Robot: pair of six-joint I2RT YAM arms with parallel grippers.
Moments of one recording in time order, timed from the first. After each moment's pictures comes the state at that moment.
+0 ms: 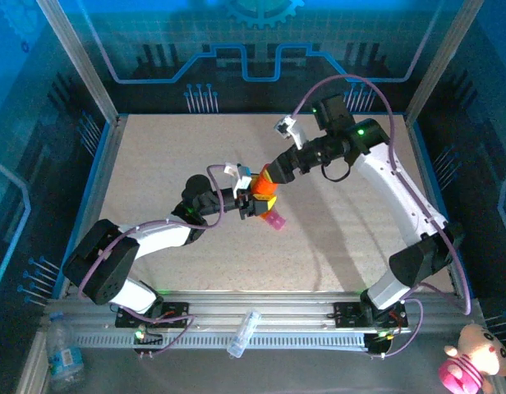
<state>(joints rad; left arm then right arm) -0.55 1.49 0.65 0.92 0.72 -0.24 0.45 1.60 1.79 -1.14 -0.73 -0.12</state>
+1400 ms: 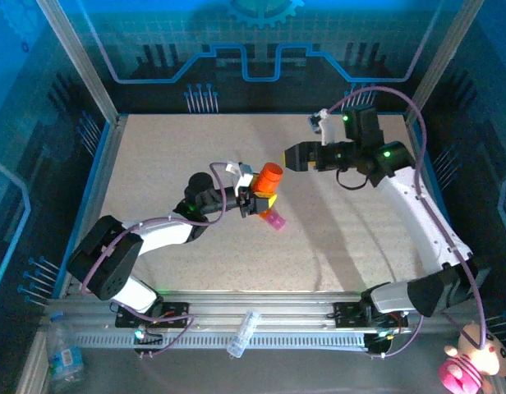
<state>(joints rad) -0.54 1.52 0.67 0.89 0.71 -0.24 0.33 1.38 1.54 -0.86 -0.67 0.25</state>
